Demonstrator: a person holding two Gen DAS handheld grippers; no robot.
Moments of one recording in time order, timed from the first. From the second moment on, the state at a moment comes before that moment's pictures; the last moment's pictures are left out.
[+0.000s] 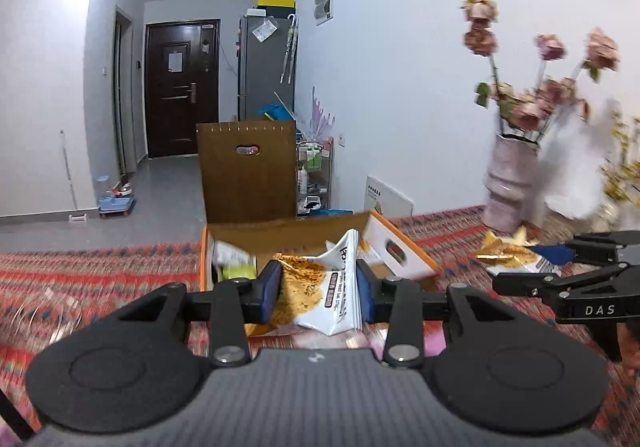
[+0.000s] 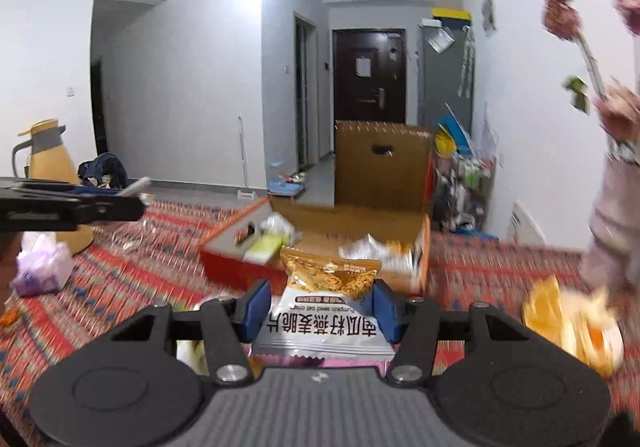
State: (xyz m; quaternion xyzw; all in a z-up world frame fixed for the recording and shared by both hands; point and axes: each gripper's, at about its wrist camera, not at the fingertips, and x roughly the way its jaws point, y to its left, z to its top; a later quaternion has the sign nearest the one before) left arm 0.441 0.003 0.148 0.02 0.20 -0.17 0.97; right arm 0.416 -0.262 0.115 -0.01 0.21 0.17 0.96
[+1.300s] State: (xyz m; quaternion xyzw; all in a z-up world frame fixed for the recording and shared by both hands) left arm 0.746 -0.031 0.076 0.02 0.39 -0.14 0.91; right arm 0.774 -0.187 0.056 -0.11 0.40 0.14 0.90
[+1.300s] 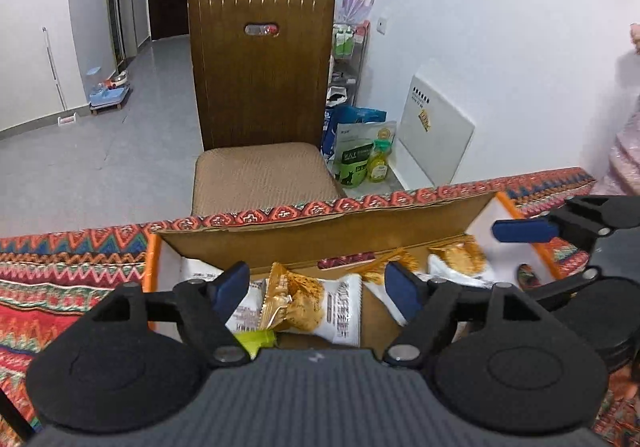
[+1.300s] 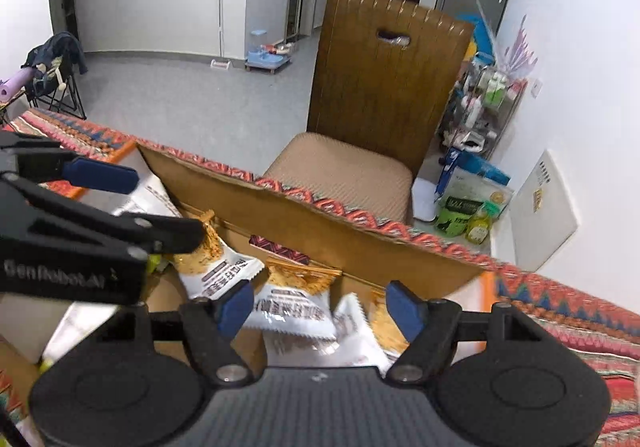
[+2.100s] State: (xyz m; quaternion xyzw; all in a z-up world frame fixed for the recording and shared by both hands) left arm 0.322 0.015 0.164 -0.01 0.24 -0.10 0.97; right arm 0.397 -0.262 0.161 -0.05 0.27 0.18 0.94
